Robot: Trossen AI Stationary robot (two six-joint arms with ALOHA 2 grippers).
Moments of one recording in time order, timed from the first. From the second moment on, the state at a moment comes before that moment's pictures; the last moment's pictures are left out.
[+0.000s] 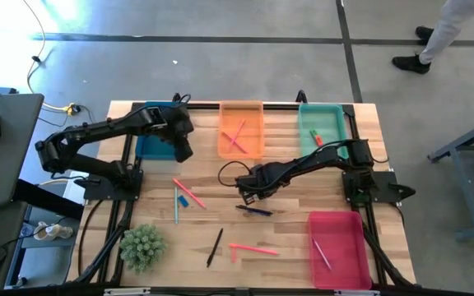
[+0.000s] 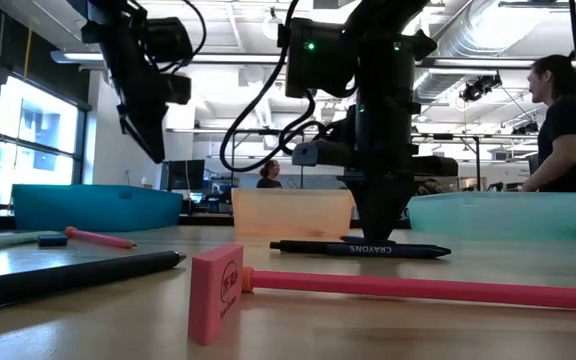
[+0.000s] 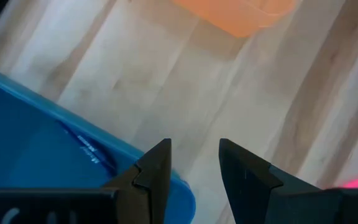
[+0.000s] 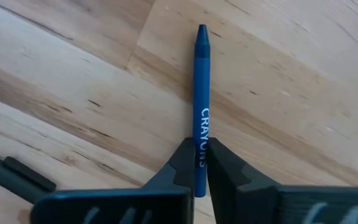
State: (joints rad) left arm 0.68 1.25 0.88 -0.81 0.07 0.04; right arm 0.11 2.04 1.36 -0.81 0.07 1.19
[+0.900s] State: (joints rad) left arm 0.84 1.25 0.88 -0.80 0.58 0.23; right arm 0.11 2.05 1.59 -0.65 0.13 0.93
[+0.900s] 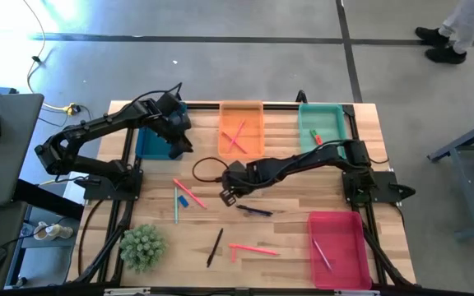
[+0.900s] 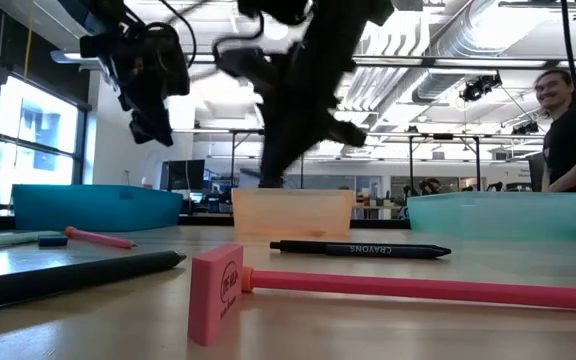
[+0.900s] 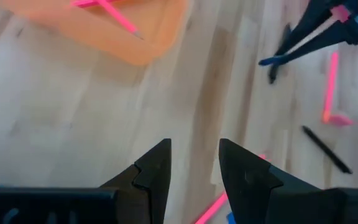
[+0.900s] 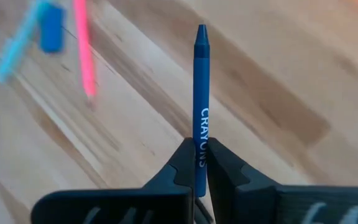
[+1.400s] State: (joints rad) left arm 0.84 1.25 0.88 -0.72 0.76 0.06; right arm 0.10 2.04 1.87 -0.72 0.32 0.82
